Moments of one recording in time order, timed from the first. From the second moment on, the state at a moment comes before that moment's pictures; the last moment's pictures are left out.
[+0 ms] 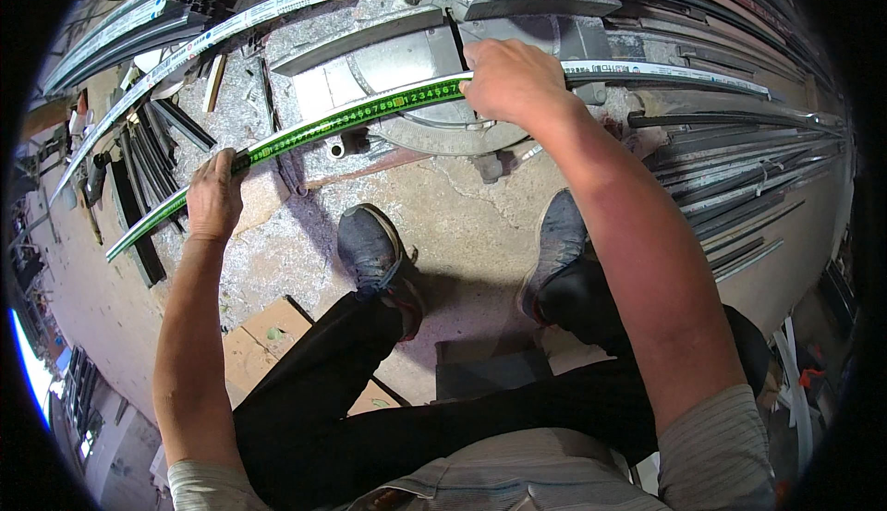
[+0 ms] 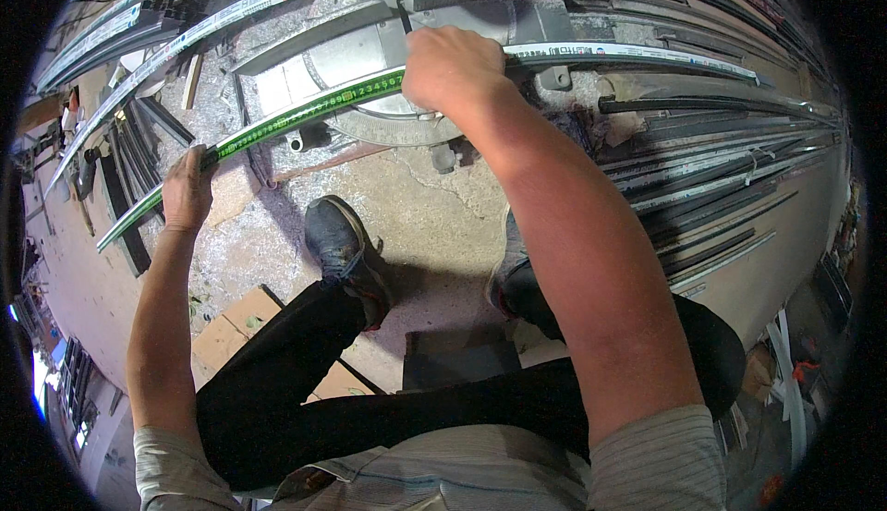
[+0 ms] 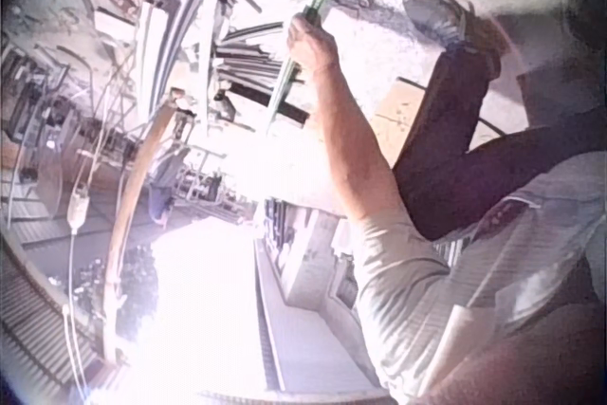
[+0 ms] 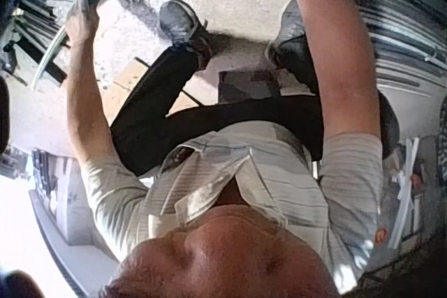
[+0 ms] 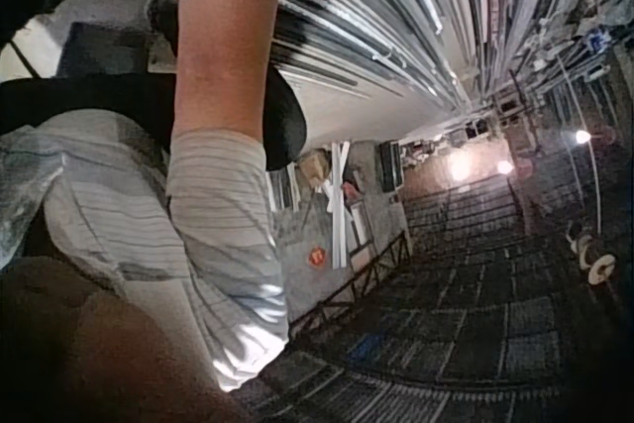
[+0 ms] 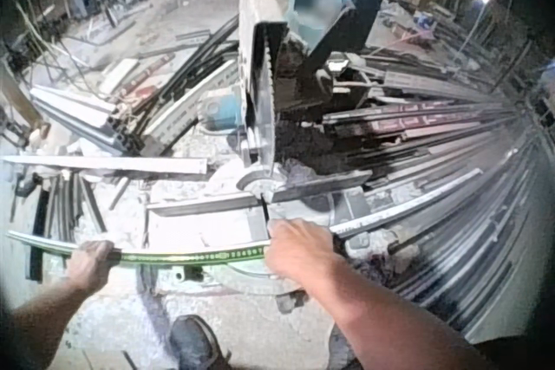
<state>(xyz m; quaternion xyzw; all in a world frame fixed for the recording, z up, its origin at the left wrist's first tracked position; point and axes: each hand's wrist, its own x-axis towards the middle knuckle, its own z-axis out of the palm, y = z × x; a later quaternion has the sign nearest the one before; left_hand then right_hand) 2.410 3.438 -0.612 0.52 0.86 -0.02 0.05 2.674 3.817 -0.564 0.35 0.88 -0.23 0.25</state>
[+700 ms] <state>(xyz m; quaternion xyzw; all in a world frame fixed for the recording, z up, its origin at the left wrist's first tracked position) 2.578 3.561 -0.630 0.50 0.86 0.10 0.03 2.673 3.818 -0.563 0.35 0.87 -0.23 0.25</state>
